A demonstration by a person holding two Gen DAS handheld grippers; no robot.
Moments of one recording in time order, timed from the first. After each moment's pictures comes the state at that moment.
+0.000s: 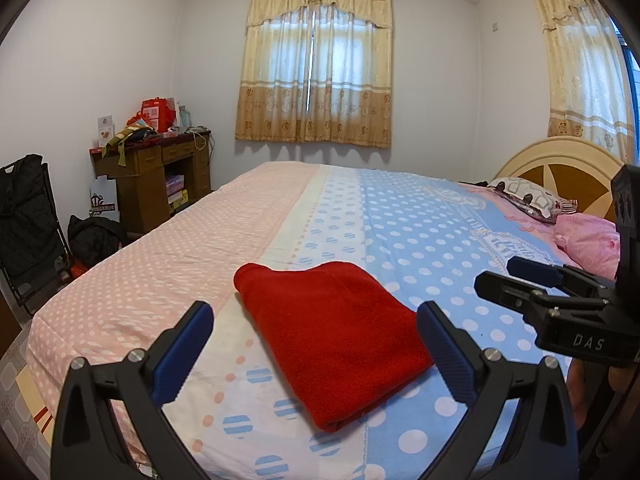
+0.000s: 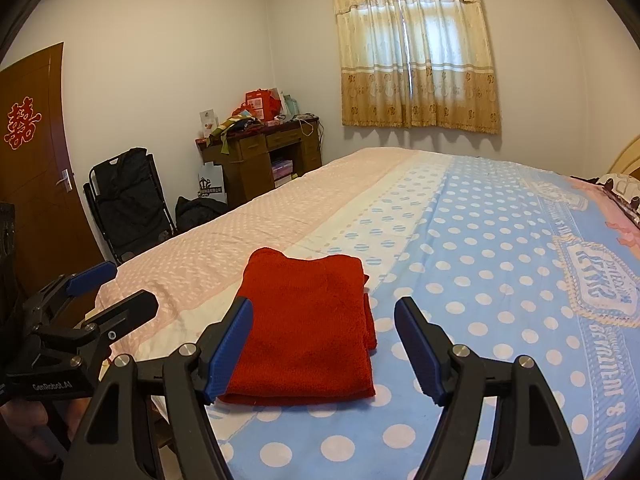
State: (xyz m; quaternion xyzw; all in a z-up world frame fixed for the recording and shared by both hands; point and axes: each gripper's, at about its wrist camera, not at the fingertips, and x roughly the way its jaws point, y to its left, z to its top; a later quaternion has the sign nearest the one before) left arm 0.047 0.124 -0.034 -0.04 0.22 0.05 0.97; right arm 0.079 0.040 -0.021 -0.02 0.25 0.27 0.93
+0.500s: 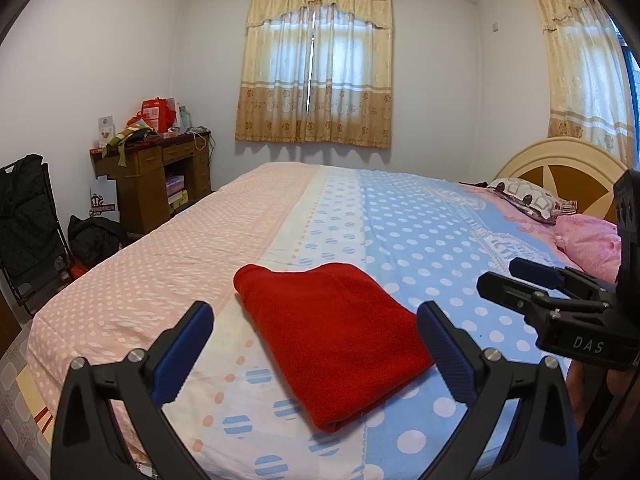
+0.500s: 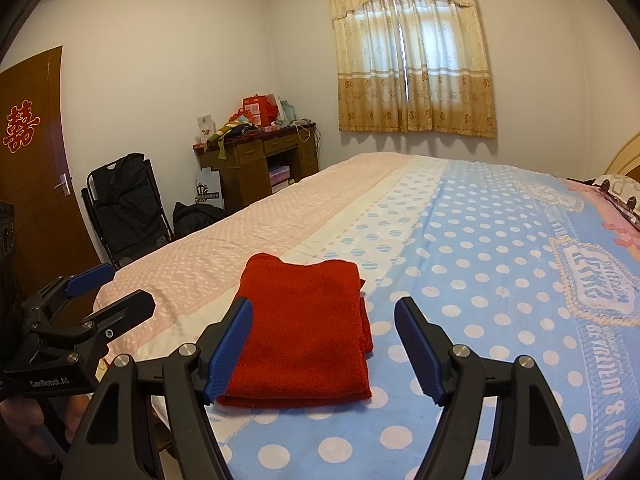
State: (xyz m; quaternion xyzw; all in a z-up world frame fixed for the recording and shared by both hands) left arm 0.046 0.124 -0.033 -0.04 0.22 0.05 0.97; right arm 0.077 0.037 -0.021 -0.01 0.23 0.27 0.93
